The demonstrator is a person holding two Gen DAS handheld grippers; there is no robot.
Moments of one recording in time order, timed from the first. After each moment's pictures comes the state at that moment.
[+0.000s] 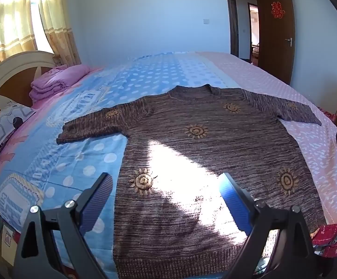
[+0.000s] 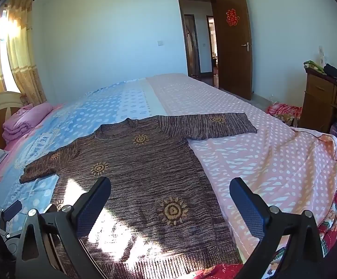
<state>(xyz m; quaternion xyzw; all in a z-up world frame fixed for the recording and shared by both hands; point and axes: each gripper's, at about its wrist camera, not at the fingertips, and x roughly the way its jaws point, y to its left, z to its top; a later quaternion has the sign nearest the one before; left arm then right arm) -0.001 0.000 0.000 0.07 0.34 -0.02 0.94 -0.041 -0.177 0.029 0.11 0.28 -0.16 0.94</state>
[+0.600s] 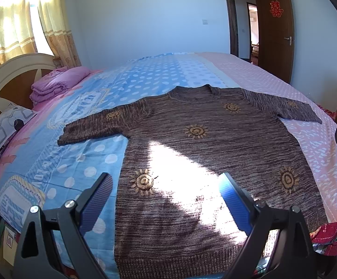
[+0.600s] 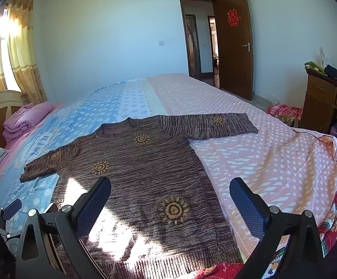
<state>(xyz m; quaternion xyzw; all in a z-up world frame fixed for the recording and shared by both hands) -0.002 -0.002 0.001 0.08 0.34 -0.02 0.94 -0.040 -0.175 0.029 0.10 0.28 -0.16 0.94</state>
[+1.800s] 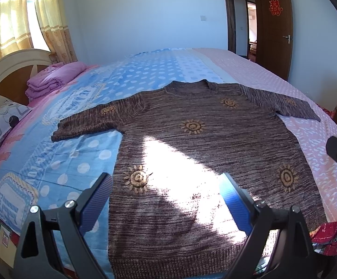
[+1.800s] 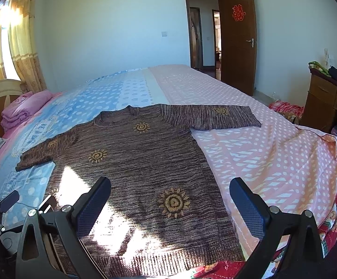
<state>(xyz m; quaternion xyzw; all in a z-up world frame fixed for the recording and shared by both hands) 0.008 -0.003 -0.012 0.06 0.39 -0.04 0.92 -0.030 -0.170 0.013 0.09 0.31 -0.15 0.93</state>
